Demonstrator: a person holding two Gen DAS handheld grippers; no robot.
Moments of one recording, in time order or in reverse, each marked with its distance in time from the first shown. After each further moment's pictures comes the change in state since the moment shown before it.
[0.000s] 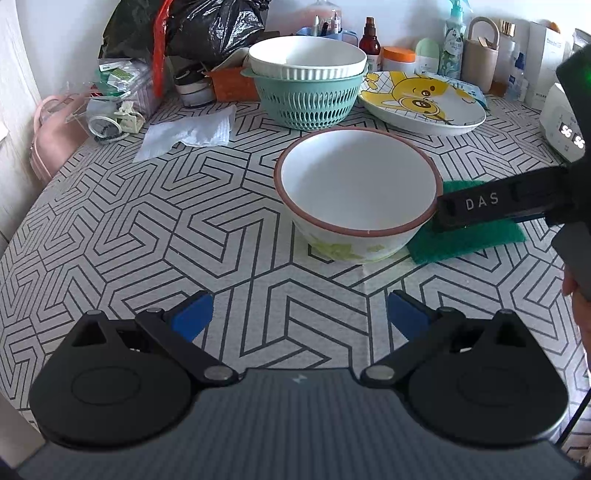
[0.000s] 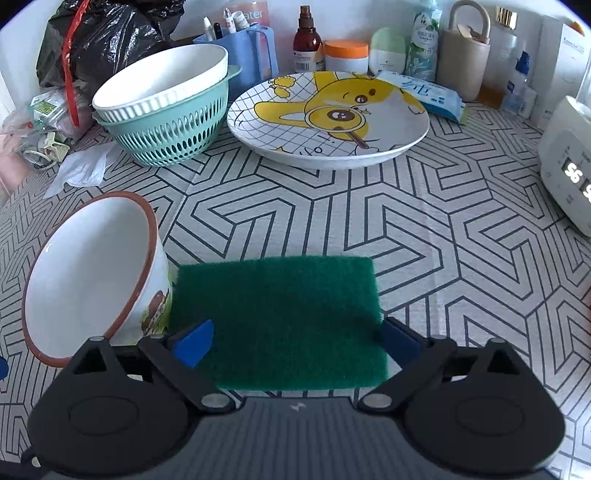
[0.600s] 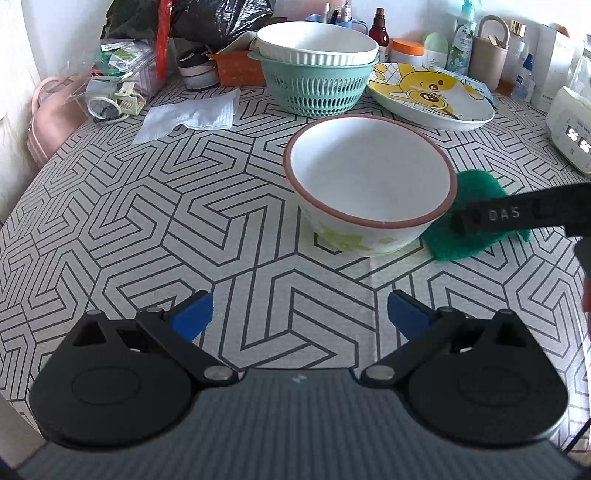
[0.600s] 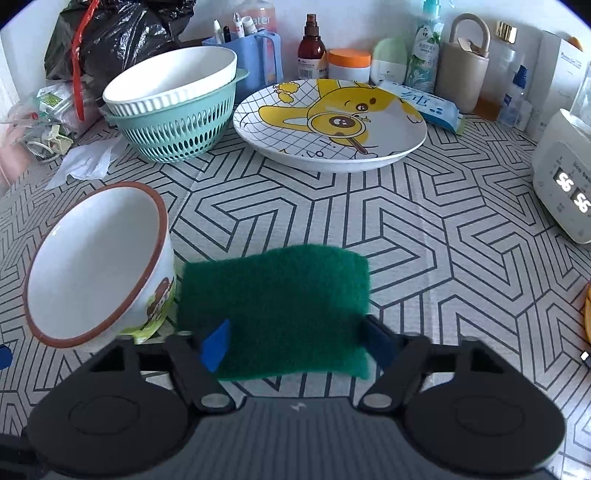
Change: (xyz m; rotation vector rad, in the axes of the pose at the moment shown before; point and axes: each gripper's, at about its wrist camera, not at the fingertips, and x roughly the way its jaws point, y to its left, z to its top) left arm 0.008 0.010 -0.001 -0.036 0.035 -0.011; right arm -0.013 0.004 -0.008 -0.016 -0.035 -0.024
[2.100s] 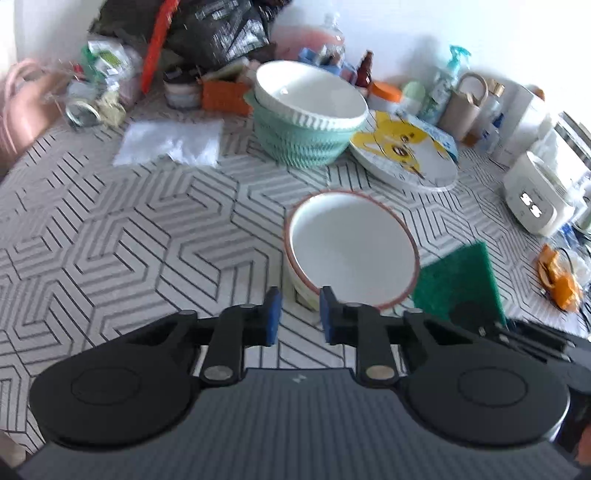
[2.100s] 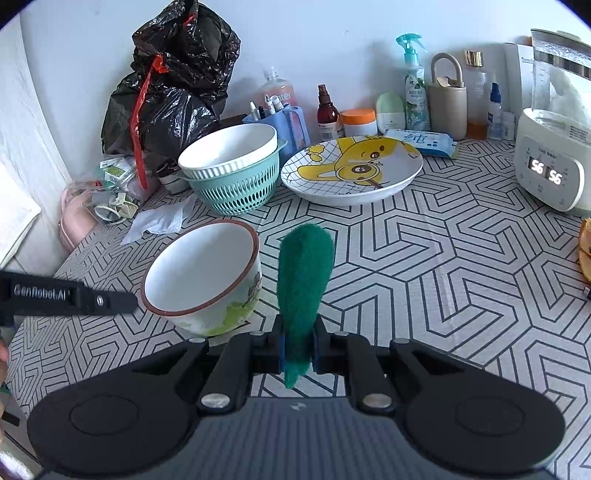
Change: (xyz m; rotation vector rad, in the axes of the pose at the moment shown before) left arm -0.028 0.040 0.053 -0.089 -0.029 -0.183; right arm -0.074 0.008 -0.057 0.121 -0.231 0.157
